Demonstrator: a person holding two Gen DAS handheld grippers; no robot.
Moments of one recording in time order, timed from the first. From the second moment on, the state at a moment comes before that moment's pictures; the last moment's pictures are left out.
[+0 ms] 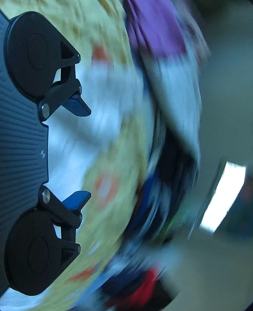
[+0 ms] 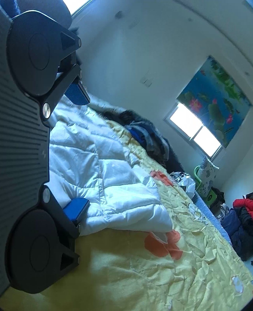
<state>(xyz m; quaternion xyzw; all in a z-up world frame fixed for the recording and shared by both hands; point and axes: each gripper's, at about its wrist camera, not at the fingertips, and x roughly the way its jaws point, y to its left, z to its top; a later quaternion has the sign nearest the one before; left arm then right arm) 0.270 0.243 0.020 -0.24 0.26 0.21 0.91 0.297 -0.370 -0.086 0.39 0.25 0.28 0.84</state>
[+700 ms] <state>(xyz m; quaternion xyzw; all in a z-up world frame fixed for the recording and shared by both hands) 0.352 0.420 -0.070 -0.36 0.30 0.22 0.86 0.301 -0.374 -0.091 0.42 0.22 0.29 0.83</state>
